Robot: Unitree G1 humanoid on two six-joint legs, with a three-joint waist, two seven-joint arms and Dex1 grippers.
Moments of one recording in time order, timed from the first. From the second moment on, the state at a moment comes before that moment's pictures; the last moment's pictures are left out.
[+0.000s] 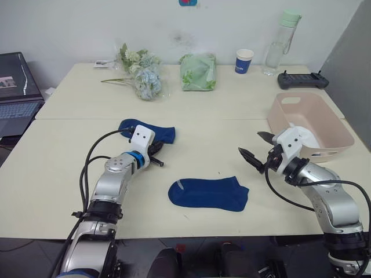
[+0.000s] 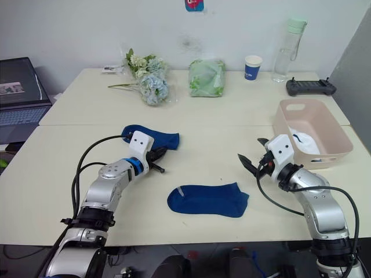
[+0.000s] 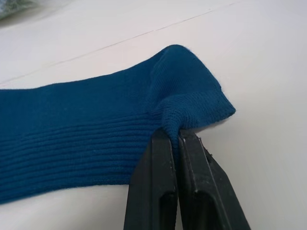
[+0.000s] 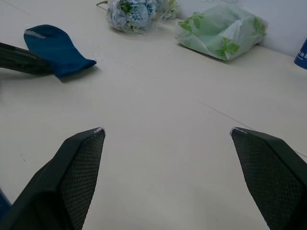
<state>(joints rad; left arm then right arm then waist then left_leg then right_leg) -0.47 0.38 -0.01 0.22 -0.18 0.40 -0.59 -0.21 -0.51 -0.05 -0.28 0.29 0.40 0.59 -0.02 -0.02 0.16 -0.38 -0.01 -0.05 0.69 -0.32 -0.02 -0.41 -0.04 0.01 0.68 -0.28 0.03</state>
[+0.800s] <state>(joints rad) -0.50 0.45 -0.14 0.02 -0.22 0.40 -0.76 -0.25 -0.62 0.07 -0.19 0.18 0.27 0.73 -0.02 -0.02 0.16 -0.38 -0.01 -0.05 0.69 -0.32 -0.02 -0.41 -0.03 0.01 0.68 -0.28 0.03</state>
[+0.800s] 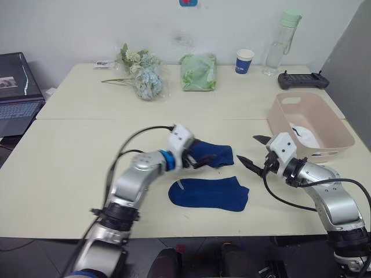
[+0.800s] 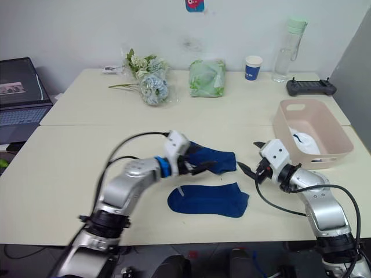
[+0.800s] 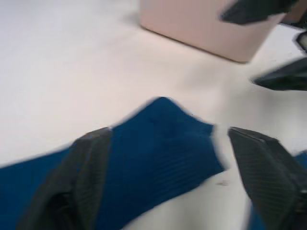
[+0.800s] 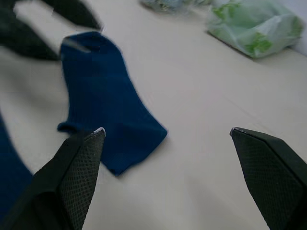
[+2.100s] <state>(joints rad) -0.76 0.45 -0.25 0.87 0.11 -0.62 -0.93 -0.58 -0.52 0.24 0.19 0.03 -0.02 0.93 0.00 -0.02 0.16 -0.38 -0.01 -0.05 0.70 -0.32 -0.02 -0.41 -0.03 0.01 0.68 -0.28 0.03</state>
